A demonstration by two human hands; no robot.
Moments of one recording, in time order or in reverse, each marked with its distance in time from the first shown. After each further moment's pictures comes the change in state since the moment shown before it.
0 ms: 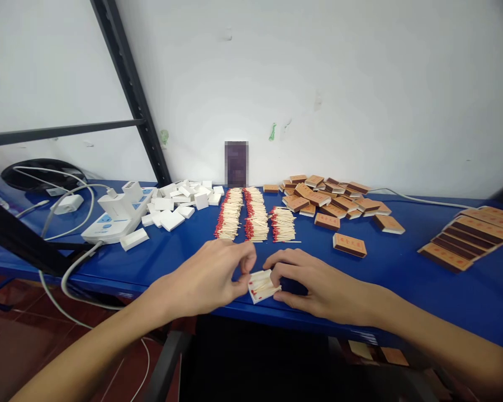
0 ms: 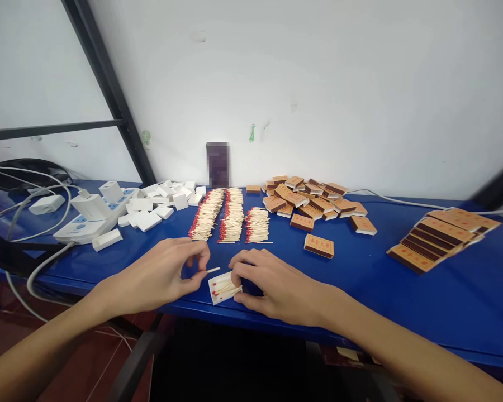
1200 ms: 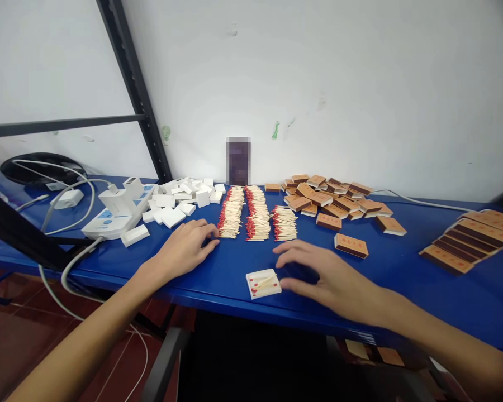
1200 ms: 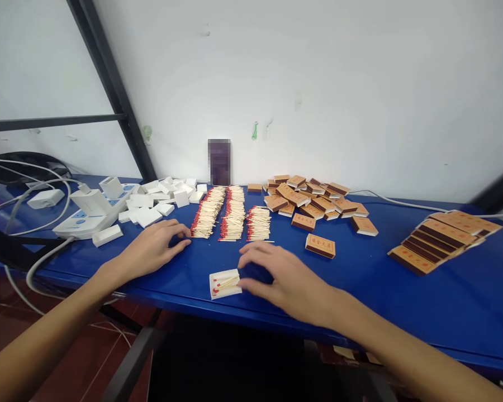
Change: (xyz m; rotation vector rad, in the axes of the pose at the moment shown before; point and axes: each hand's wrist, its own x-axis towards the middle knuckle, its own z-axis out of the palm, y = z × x) left_hand 0.000 -0.078 0.012 0.218 0.109 -0.156; right_hand -0.005 0.005 0.001 -0.027 0.159 0.156
